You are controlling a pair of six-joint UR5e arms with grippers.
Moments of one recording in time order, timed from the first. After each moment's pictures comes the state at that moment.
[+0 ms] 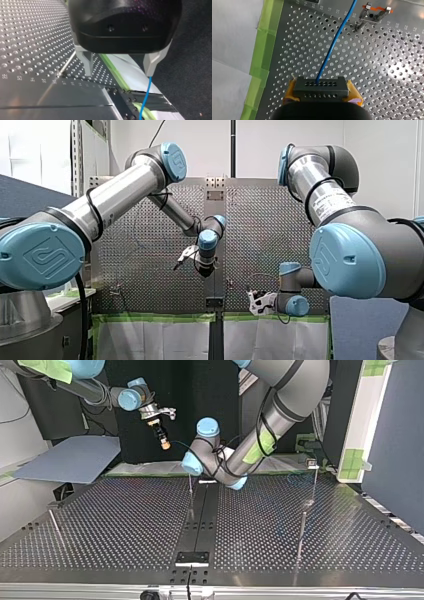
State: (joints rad) left arm -0.56 -2.47 -1.15 -3.46 -2.01 -1.47; right arm 1.89 -0.66 1.91 -1.08 1.18 1.30
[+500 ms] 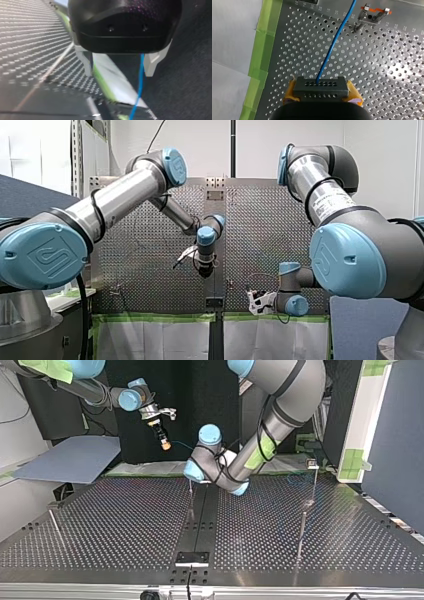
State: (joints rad) left arm -0.54 -2.51 -1.07 -3.61 -1.91 -1.47; right arm 1.90 -0.66 1.91 -1.08 1.18 1.30
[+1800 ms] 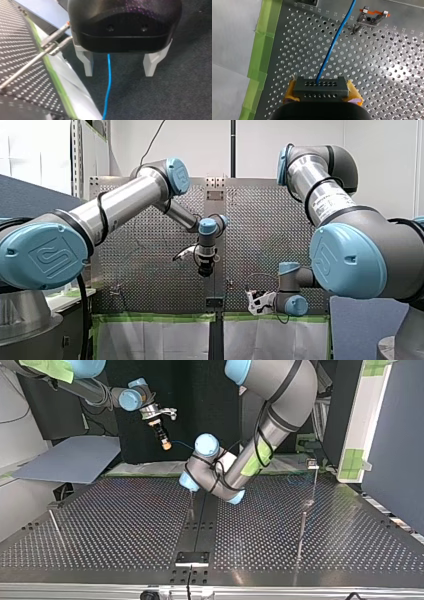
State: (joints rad) left arm -0.53 -2.57 -0.91 -3.97 -1.83 -1.49; right arm 1.90 -0.66 1.91 -1.08 1.18 1.30
